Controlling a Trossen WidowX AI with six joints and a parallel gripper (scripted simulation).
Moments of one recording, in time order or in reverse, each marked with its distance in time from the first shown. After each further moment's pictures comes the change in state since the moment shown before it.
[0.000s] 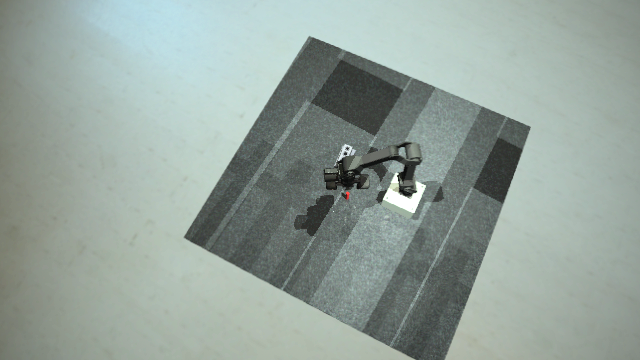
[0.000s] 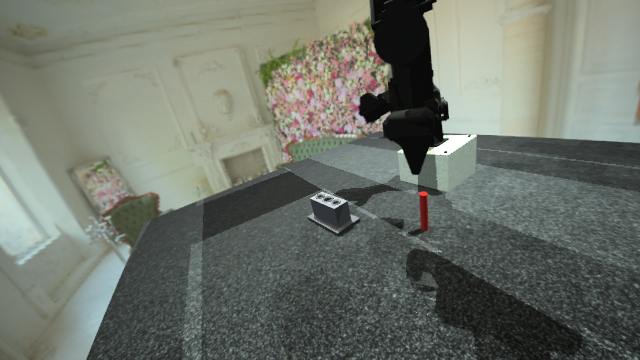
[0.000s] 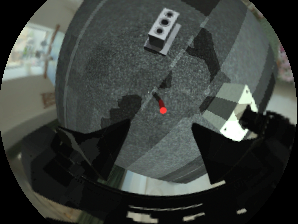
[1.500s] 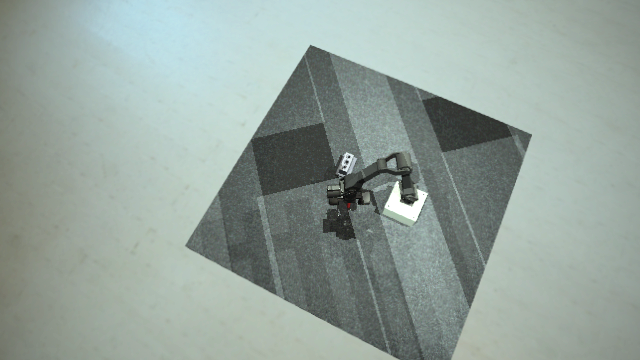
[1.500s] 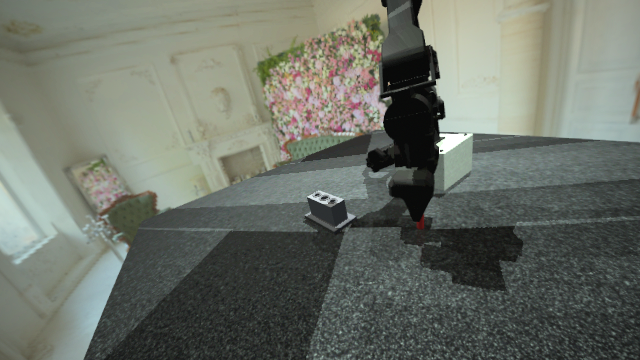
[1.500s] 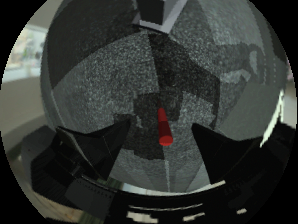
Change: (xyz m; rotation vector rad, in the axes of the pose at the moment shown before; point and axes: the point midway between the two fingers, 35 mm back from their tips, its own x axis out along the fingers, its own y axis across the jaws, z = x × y) arm 0.094 -0.006 -0.003 0.012 -0.001 -0.001
